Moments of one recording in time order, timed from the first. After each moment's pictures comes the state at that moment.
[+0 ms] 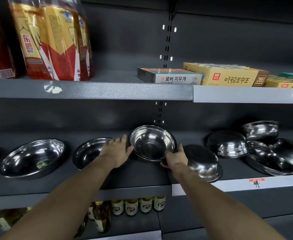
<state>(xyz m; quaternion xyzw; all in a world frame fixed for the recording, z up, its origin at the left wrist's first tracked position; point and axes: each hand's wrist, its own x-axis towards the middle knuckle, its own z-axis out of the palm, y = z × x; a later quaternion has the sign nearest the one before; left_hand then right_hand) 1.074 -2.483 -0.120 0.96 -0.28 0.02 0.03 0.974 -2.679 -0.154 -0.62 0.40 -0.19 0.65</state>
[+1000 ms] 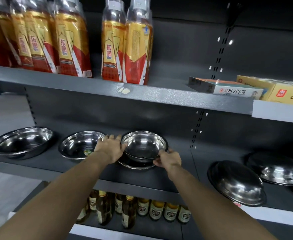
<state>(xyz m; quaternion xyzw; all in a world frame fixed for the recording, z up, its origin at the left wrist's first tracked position) 1.097 -2.339 -0.103 0.99 -0.14 0.02 0.02 1.038 -2.549 -0.144 -0.66 0.27 -0.12 0.68</state>
